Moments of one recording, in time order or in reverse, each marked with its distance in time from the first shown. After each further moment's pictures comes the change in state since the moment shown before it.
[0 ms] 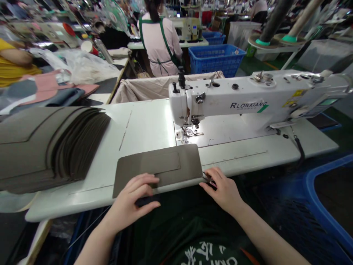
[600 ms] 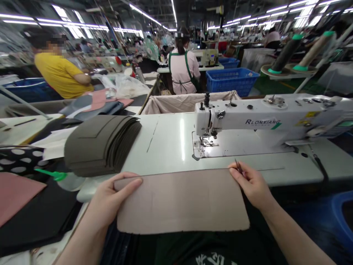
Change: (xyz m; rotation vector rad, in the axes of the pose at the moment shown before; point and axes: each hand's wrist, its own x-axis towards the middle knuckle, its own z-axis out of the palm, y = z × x) left_hand -0.052 0.027 -0.081 -0.447 0.572 -0.727; right_hand 0.029 -0.033 -0.067 0.588 0.025 0.114
